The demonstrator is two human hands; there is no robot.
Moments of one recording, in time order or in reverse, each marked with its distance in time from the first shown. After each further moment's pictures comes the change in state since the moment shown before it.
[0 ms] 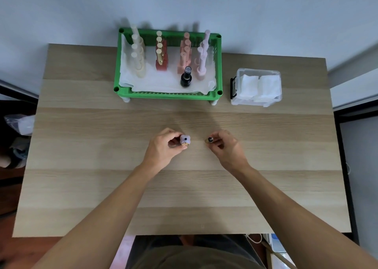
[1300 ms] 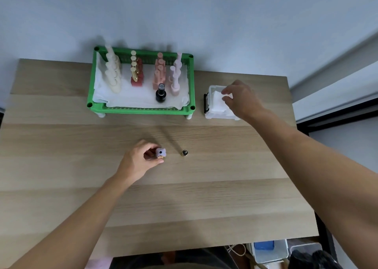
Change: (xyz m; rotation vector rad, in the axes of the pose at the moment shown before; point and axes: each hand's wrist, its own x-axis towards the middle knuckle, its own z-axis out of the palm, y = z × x) left_hand 0.007 -0.003 -0.003 0.053 -0.054 -0.017; right_hand 0.119 -0.062 -0.164 -0.660 0.052 -0.083
